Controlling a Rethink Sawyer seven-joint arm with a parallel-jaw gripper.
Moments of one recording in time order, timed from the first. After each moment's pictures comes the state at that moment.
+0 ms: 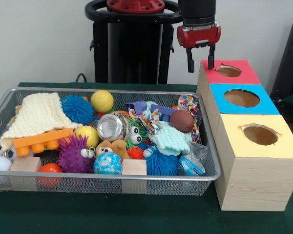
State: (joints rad) arm -0.27 -0.85 0.21 2.33 -0.19 -0.07 1.57
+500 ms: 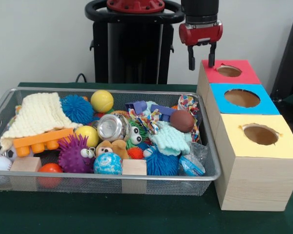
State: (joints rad) arm -0.20 -0.87 0.16 2.32 -0.19 -0.02 1.57
